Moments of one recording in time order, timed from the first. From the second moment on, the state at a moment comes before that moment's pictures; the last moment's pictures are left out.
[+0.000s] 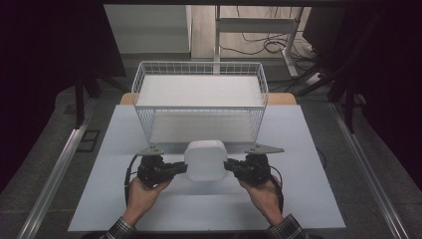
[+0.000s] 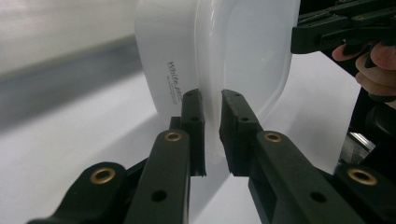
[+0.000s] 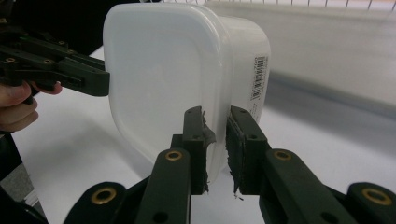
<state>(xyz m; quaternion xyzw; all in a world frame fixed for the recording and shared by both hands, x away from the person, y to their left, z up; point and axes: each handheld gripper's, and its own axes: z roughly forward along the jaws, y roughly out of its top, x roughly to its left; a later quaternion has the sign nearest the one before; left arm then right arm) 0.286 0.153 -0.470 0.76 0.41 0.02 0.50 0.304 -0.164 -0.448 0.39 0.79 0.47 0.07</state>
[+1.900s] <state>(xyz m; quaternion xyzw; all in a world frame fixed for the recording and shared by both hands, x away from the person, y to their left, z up) 0.393 0.179 -0.311 0.73 0.43 0.11 0.52 0.421 -0.125 -0.301 0.38 0.75 0.52 0.12</state>
